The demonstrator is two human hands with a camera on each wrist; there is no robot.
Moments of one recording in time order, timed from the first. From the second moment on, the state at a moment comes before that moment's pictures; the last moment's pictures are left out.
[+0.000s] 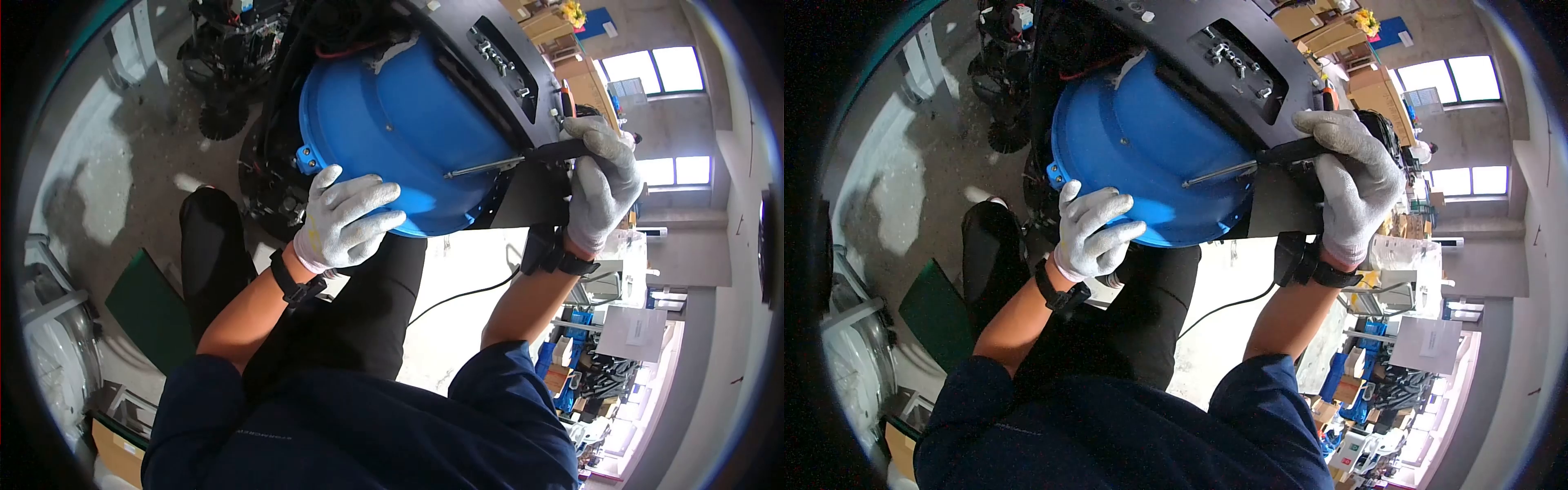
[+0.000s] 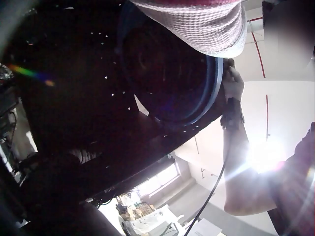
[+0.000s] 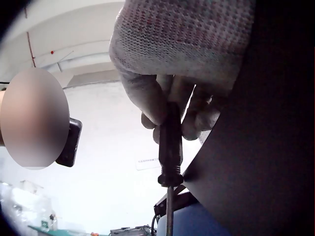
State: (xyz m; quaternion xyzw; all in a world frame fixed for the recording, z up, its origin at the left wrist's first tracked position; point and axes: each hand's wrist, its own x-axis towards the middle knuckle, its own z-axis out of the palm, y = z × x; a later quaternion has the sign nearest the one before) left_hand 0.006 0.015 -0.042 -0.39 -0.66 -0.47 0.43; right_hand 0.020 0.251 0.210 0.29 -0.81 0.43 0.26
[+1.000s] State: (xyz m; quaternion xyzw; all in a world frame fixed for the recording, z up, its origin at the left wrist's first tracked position) left_hand 0.007 0.021 0.103 -0.26 -0.84 -0.38 0.28; right_hand 0.028 0.234 0.213 0.16 -0.84 0.39 0.34
